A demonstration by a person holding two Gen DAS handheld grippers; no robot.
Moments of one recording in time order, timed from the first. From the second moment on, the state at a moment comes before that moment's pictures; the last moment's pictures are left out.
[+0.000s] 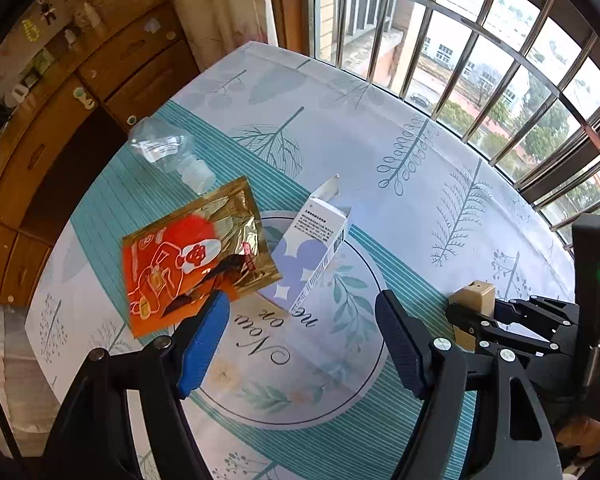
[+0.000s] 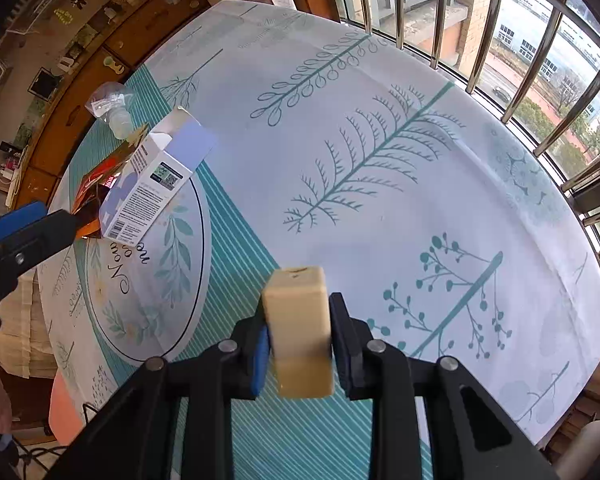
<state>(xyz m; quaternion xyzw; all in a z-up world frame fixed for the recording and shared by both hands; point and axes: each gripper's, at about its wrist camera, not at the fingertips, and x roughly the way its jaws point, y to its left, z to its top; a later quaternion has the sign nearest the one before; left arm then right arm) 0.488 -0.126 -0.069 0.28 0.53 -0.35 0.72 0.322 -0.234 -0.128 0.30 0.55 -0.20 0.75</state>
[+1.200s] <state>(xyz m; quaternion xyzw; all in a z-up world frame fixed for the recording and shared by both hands) 0.475 -0.143 -0.096 0.31 0.56 -0.37 0.68 0.340 -0.212 -0.078 0.19 0.52 -0.15 0.82</state>
